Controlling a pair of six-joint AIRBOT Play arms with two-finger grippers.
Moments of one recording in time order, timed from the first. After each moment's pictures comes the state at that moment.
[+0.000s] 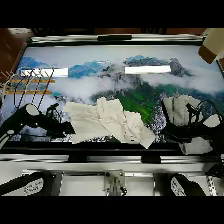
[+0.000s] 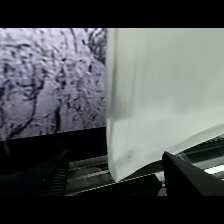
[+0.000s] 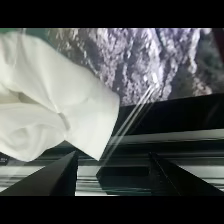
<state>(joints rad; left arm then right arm) -0.01 -1.27 0.71 1.06 -1.18 -1.45 -0.27 -0.93 0.63 -1.14 1.30 1.50</state>
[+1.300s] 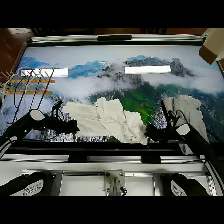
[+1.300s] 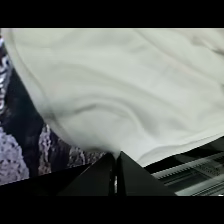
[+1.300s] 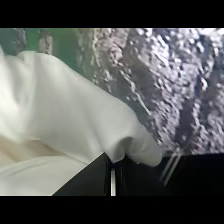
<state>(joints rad) -0.10 -1.21 0.66 0.89 -0.96 -1.38 0.01 -1.03 0.44 -0.88 0.82 1.58</state>
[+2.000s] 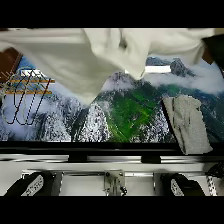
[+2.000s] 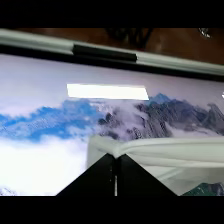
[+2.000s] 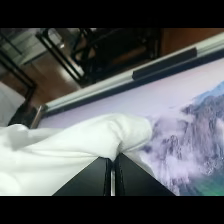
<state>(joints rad) 0.29 -0.95 1.73 0.98 -1.22 -1.42 -0.13 -0.77 1.45 -1.04 0.98 1.72</state>
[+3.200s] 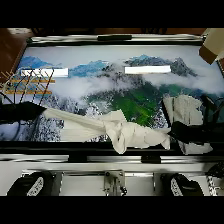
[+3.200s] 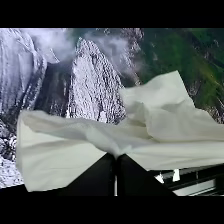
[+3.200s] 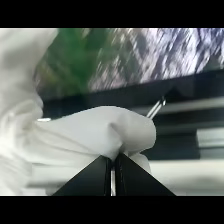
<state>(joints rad) 0.08 -0.69 0.95 1.02 -1.27 -1.45 -0.16 -0.66 0.81 -1.20 1.50 1.73</state>
